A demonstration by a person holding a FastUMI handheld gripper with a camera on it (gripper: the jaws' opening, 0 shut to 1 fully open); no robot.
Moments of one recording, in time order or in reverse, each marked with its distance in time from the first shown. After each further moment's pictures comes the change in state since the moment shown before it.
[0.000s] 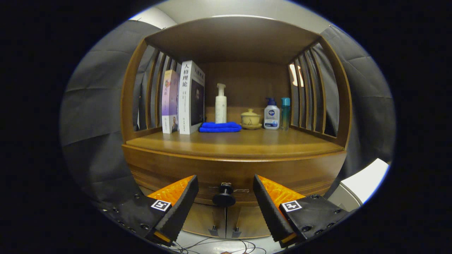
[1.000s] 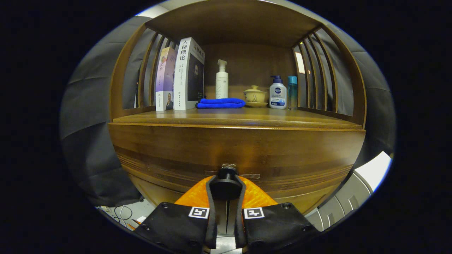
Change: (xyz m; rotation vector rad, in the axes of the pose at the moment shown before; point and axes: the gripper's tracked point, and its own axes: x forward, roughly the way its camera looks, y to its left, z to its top) arm 0.026 0.003 -0.044 0.001 0.092 0.015
